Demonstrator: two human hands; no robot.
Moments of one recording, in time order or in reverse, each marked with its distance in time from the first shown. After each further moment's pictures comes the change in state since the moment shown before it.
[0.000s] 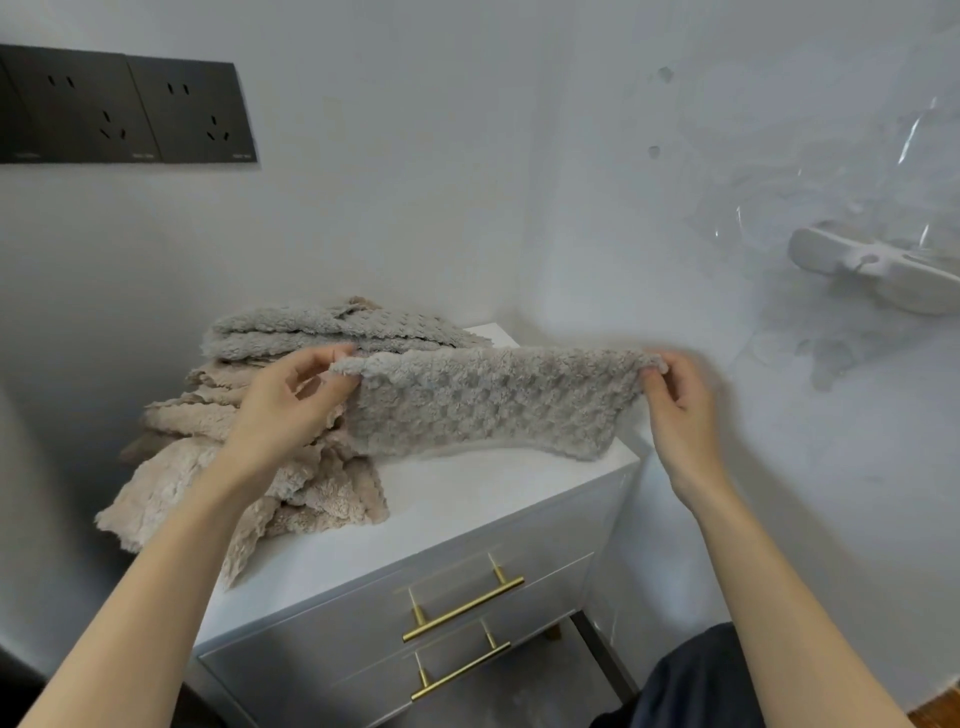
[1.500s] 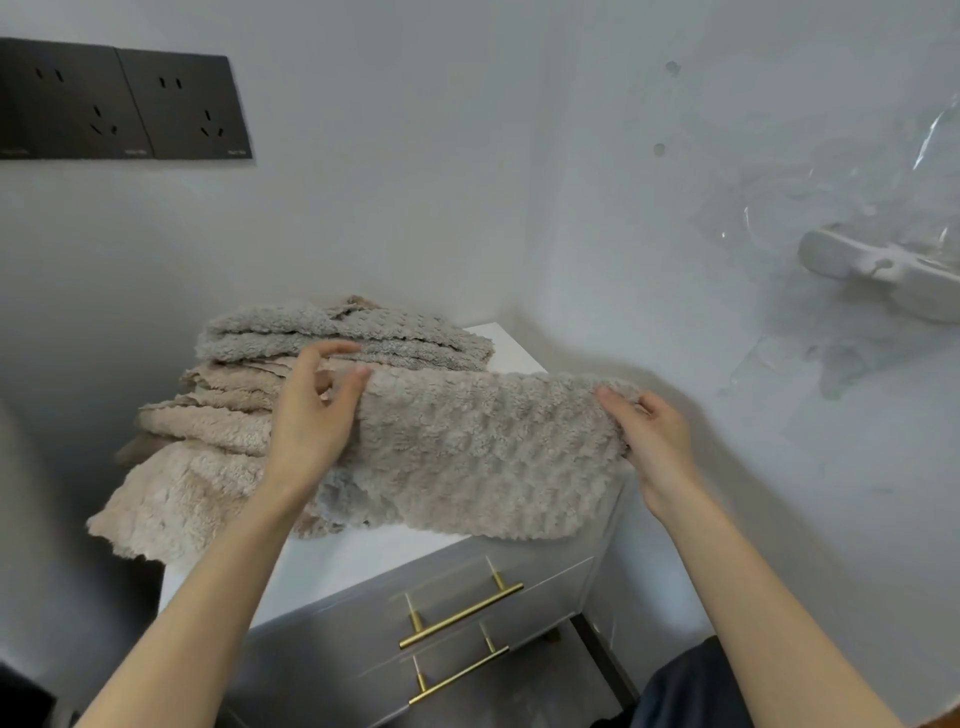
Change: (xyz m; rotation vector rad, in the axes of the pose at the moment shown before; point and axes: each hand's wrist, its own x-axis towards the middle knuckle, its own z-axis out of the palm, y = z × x) left_hand 0.006 -0.010 0.034 0.046 0.191 -0.008; right_hand -0.009 0.001 0.019 0.280 -0.016 0.504
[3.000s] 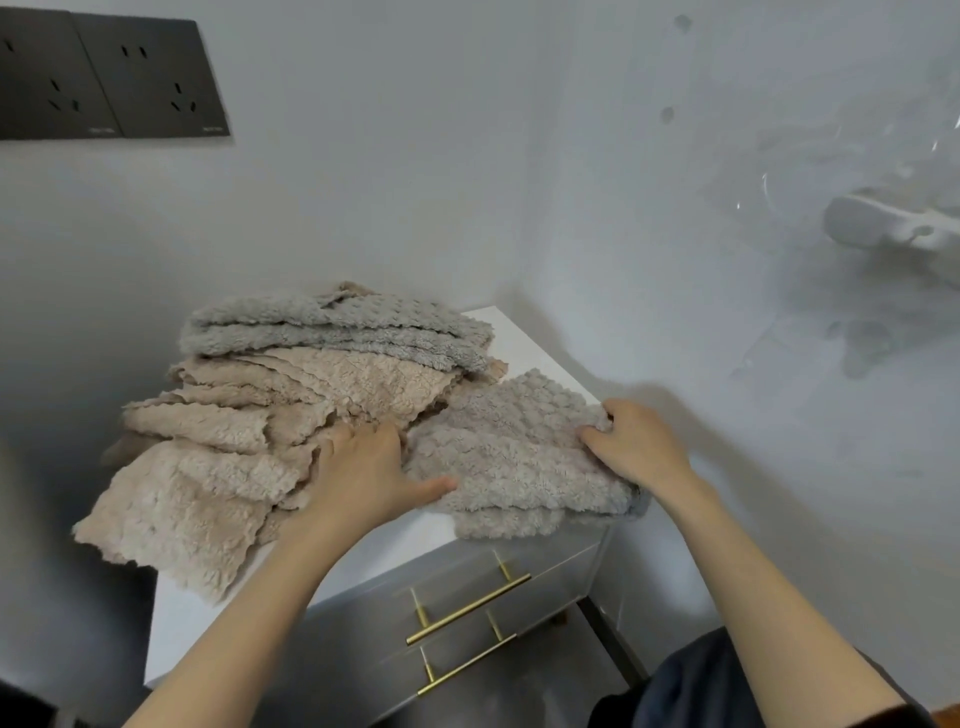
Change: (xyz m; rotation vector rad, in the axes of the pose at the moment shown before) left_hand -0.021 -0.029 0.032 0.949 -0.556 -0.083; right_hand 0.020 0.023 0.000 -1.207 -0.173 -0.182
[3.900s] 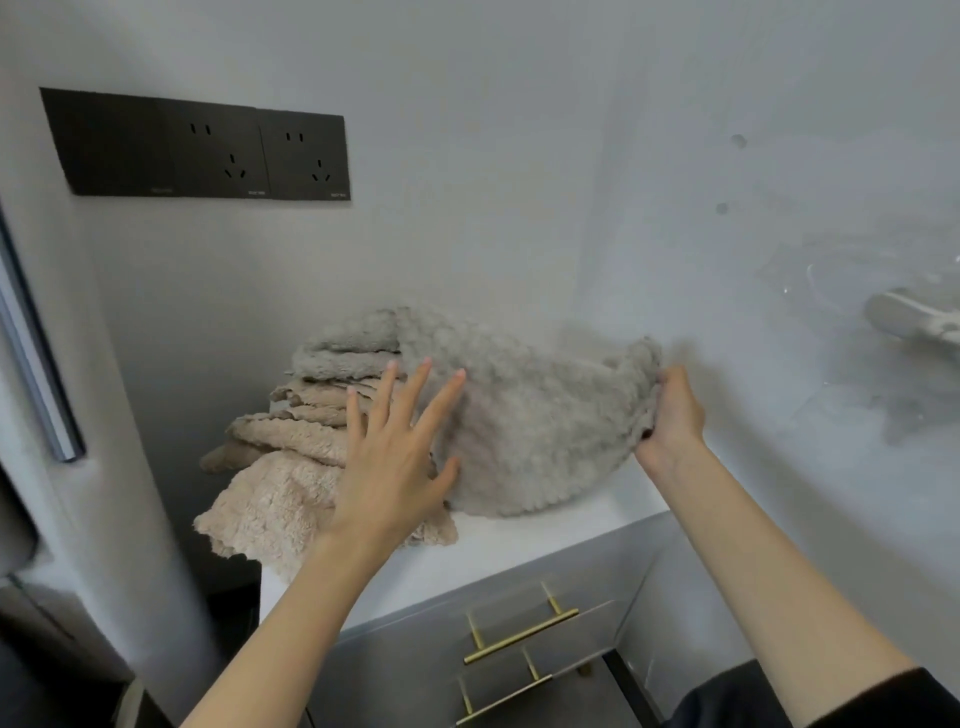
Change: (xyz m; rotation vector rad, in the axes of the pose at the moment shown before) left_hand -0.025 -0.040 -0.037 0.046 0.553 0.285; right_hand -0.003 -0.100 -0.037 1.564 0.277 0.391
